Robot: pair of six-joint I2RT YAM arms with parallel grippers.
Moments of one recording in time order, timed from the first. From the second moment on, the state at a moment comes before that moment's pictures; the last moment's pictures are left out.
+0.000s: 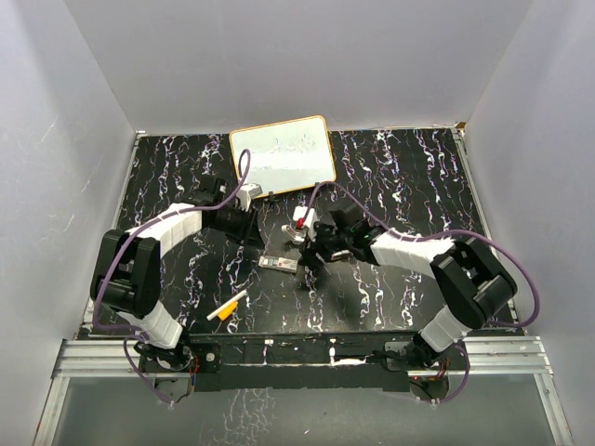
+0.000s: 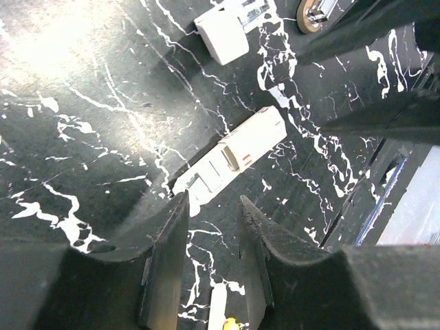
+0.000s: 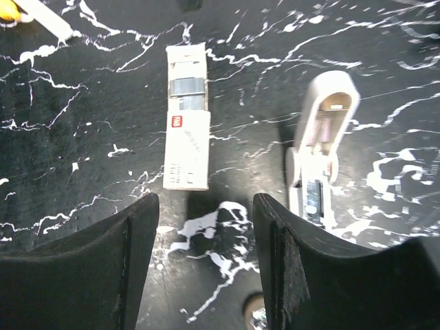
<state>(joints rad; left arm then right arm) -0.27 1.63 0.99 -0.48 0.75 0.14 0.68 1.60 0.79 0.11 -0.56 -0.41</state>
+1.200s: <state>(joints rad) -0.39 1.63 0.91 -0.40 0.58 0.07 0.55 1.53 0.79 0.10 -0.68 -0.41</state>
